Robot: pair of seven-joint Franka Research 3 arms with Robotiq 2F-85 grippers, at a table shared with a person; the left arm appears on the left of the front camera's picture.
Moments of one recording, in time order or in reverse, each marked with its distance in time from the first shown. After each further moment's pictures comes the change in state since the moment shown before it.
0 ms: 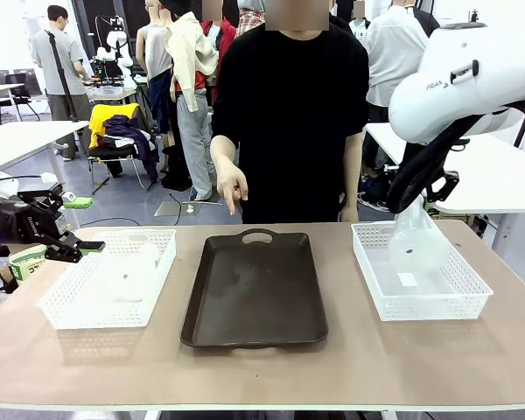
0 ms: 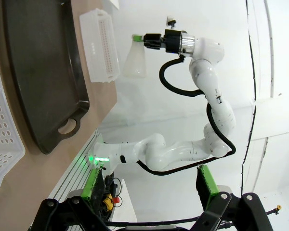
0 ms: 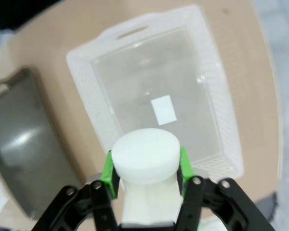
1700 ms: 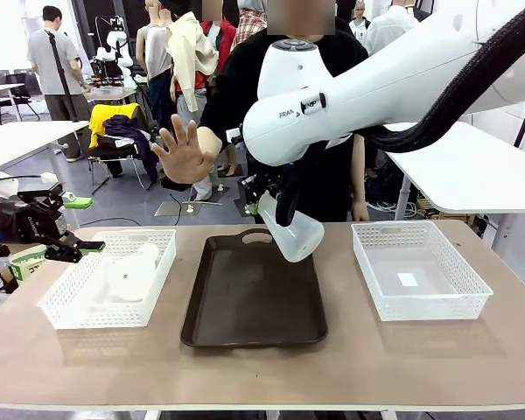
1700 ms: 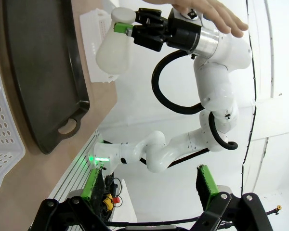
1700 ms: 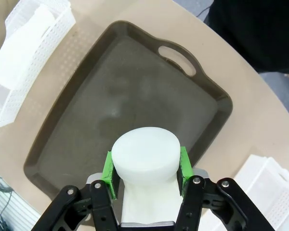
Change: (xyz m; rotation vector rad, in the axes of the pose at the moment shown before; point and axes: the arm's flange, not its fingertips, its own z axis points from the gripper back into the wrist) left arm 0.000 0.000 0.000 0.001 0.000 0.000; right arm -0.056 0.264 -0.007 0.188 -0.146 0.919
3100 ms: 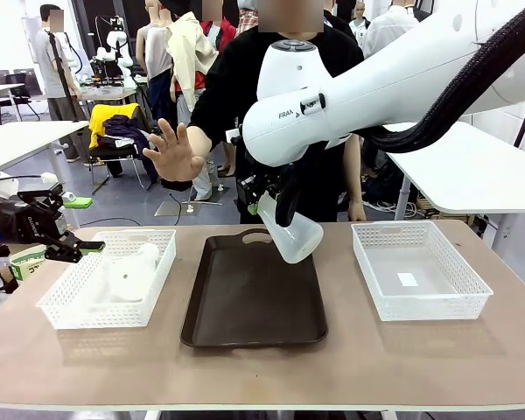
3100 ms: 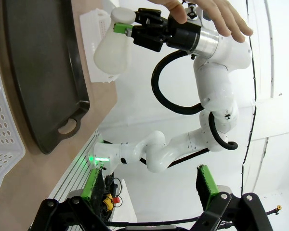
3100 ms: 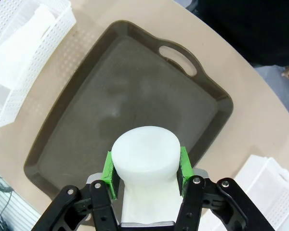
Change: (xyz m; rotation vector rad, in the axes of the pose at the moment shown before) left arm 0.000 0.000 0.000 0.000 0.000 0.000; right arm 0.000 0.001 0.000 0.001 0.000 0.001
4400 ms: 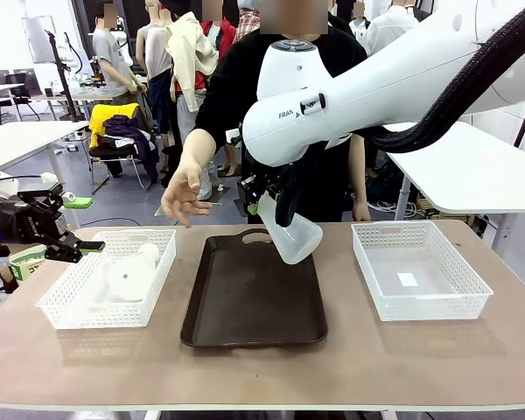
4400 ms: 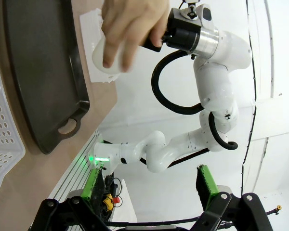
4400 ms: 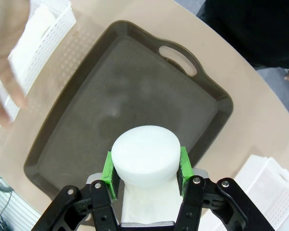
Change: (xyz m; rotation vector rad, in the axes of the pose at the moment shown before) left arm 0.000 0.000 0.000 0.000 0.000 0.000; right arm 0.000 0.000 0.000 0.000 0.000 0.000
